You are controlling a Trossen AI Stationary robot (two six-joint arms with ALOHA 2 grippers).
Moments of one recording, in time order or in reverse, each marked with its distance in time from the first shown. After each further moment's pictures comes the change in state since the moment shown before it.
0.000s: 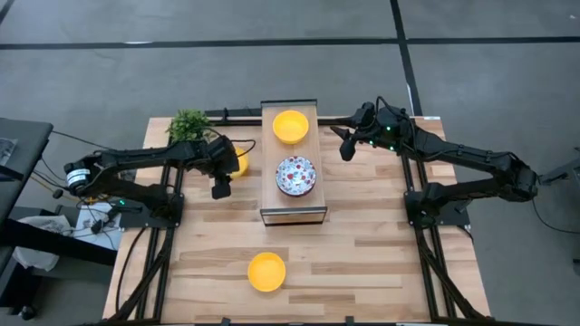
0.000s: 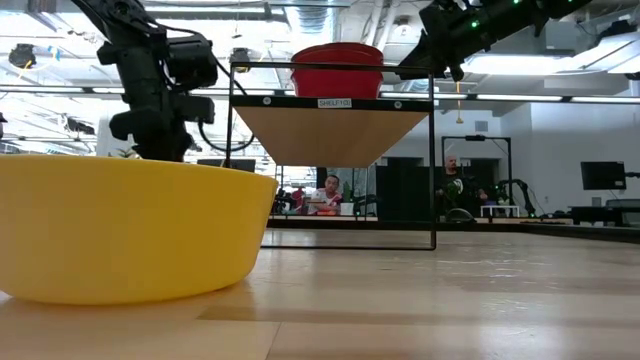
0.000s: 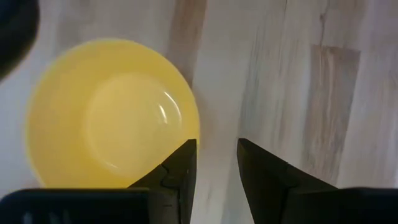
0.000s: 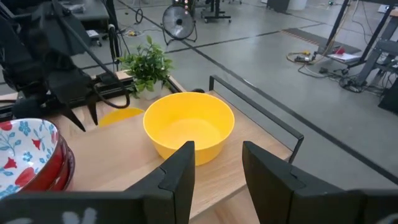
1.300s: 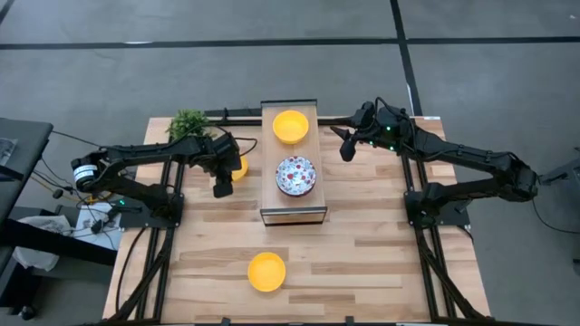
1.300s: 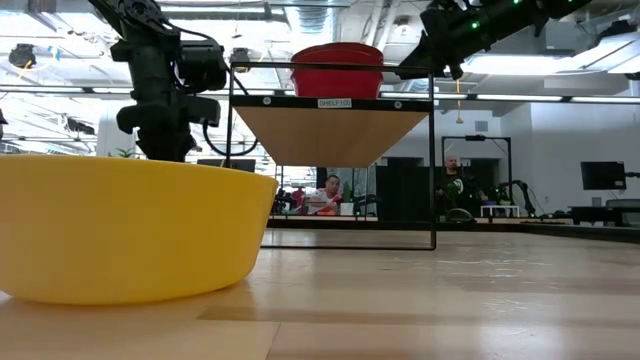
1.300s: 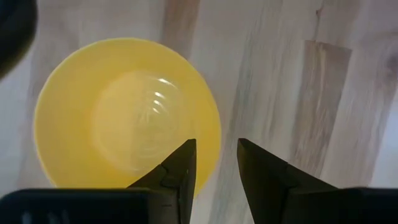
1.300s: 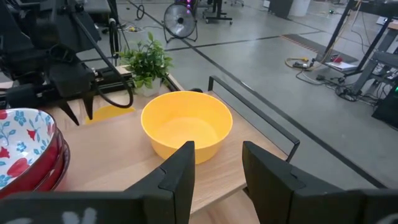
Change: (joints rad) left arm 0.009 0.072 0.081 -0.094 0.027 -0.026; right arm 0.000 0.000 0.000 0.000 0.000 -0.061
